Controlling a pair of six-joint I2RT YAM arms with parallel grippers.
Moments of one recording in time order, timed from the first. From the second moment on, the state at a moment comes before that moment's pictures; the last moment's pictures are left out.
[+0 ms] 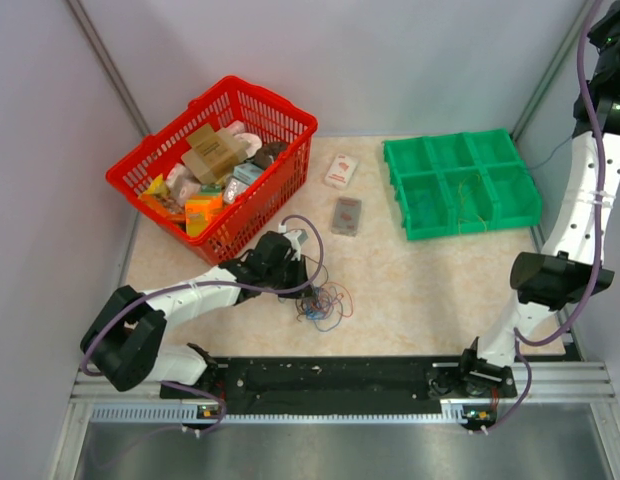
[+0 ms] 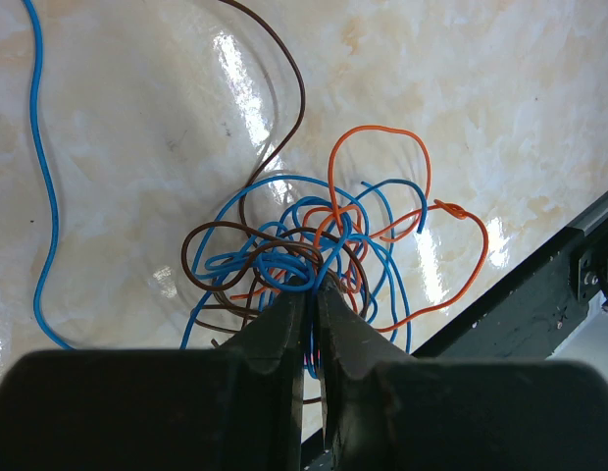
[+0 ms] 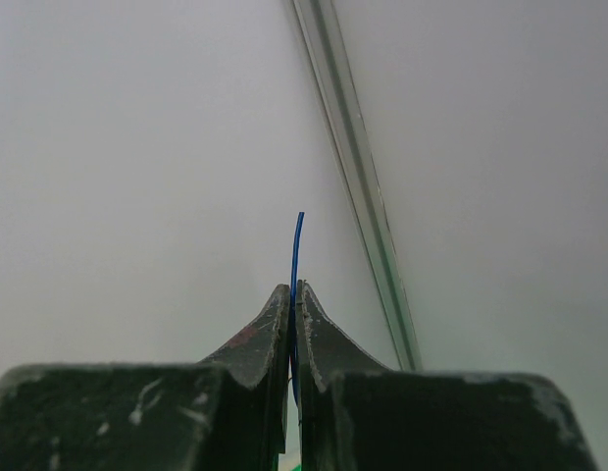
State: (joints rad) left arm -0.68 1.35 0.66 -0.15 0.27 -0.58; right arm -0.29 1.84 2.44 -0.34 0.14 0.29
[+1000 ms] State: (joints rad) left arm -0.67 1.37 0.66 -0.13 0.28 -0.59; right arm -0.29 1.75 2.46 -0.28 0.11 0.32
